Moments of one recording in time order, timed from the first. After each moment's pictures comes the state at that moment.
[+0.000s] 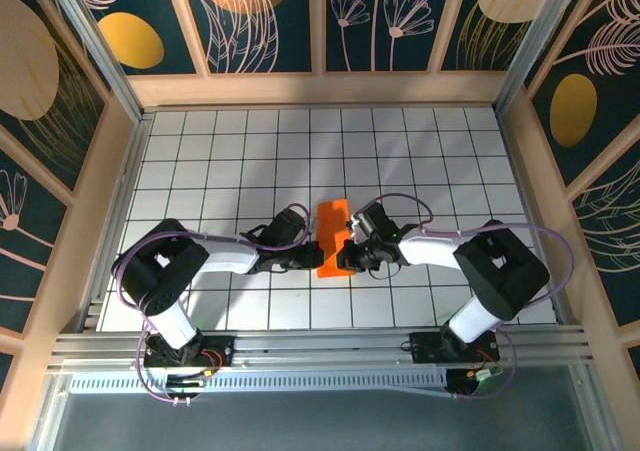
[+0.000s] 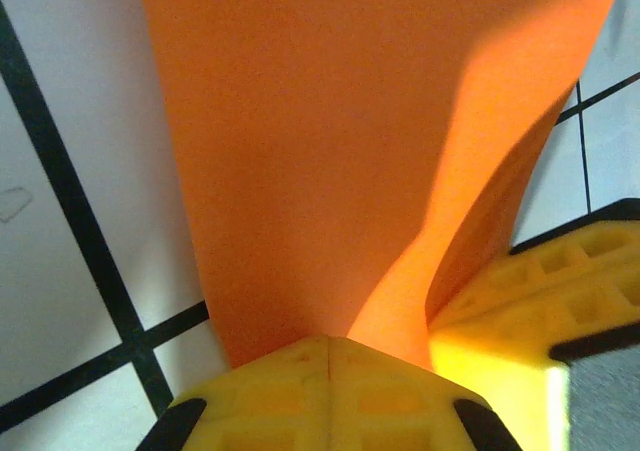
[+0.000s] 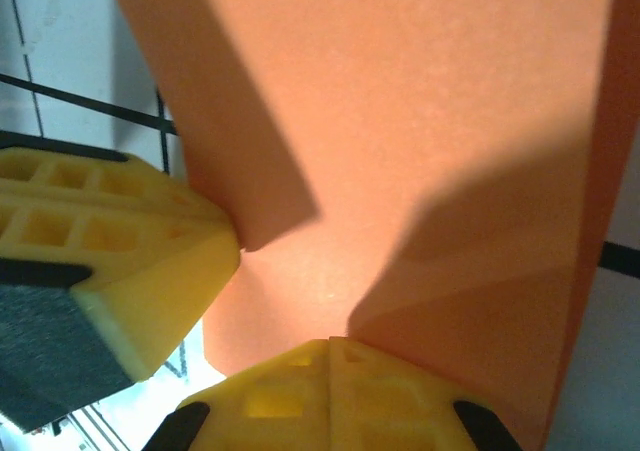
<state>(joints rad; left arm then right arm) -0.79 1.70 0.66 0.17 0.36 -0.75 0.71 1.58 0.64 -0.12 -0.46 0.71</state>
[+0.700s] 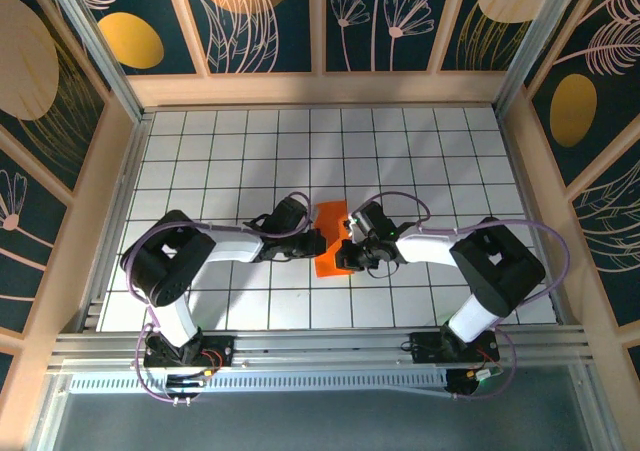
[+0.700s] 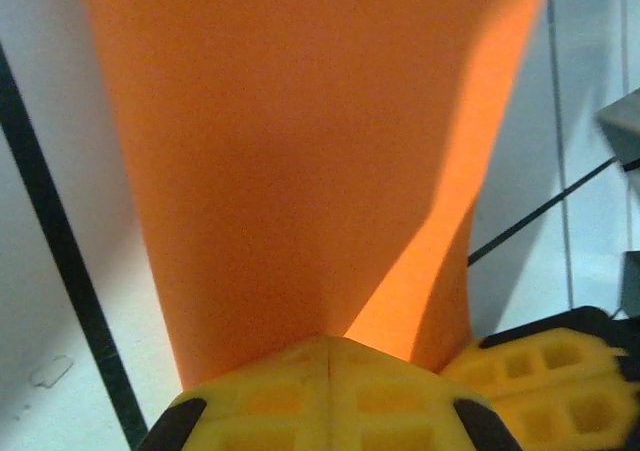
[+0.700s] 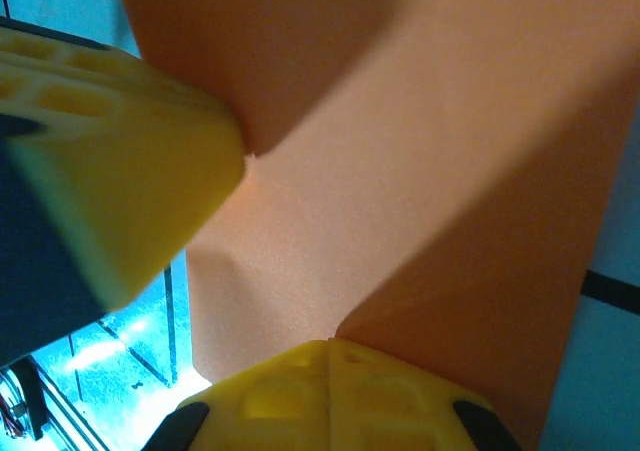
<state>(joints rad) -0.74 1.77 0.76 0.15 0.37 -0.76 0.71 1.61 0.66 -0.12 -0.45 0.67</state>
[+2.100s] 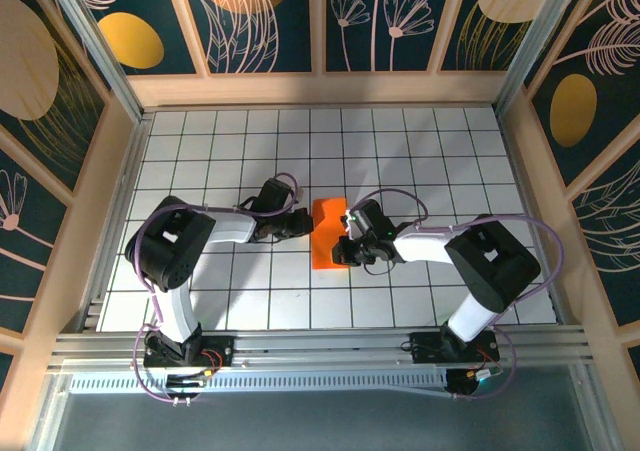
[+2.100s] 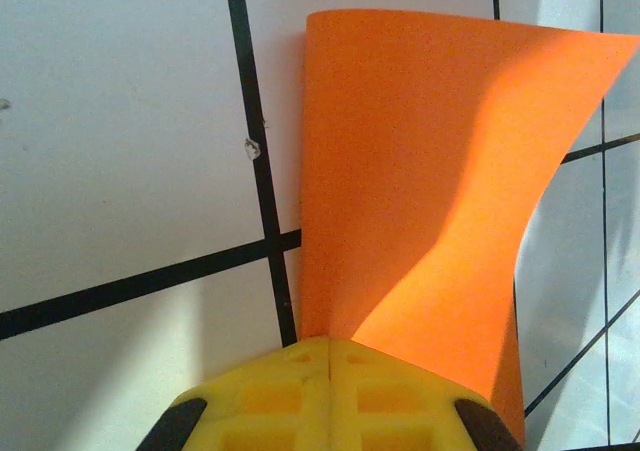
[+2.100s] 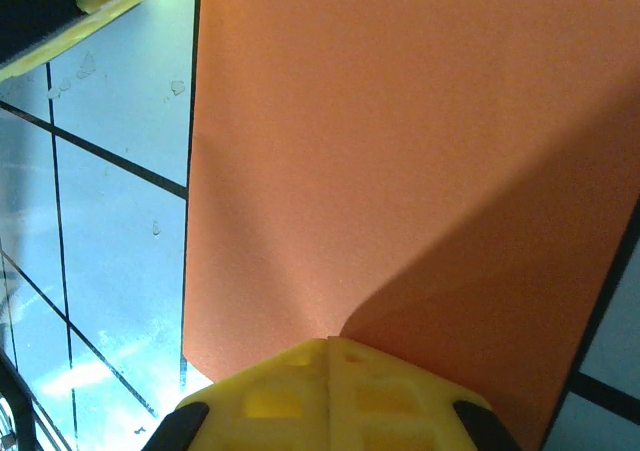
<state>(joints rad) -0.56 1.85 0.85 0.13 0.39 -0.70 0.71 1.64 0.66 -0.04 -0.42 0.65</state>
